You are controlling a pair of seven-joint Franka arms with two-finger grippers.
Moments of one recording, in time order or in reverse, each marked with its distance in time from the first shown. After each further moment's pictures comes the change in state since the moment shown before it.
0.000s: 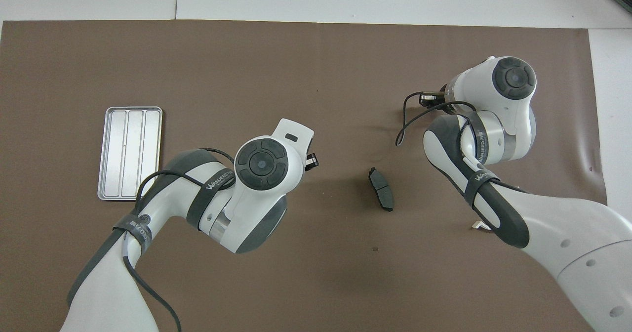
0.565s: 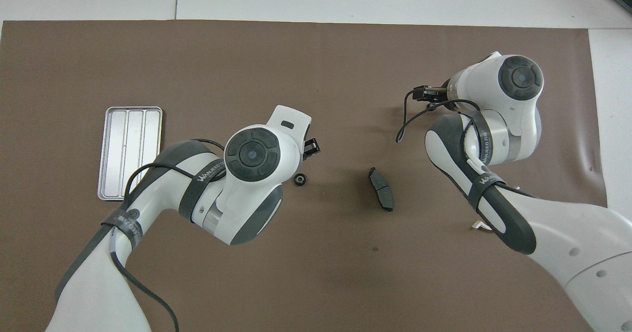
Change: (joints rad) left arm 0.042 0.003 0.019 0.063 -0.007 0.000 0.000; right arm 0.003 -0.057 0.004 0.003 0.001 -0.025 0.000
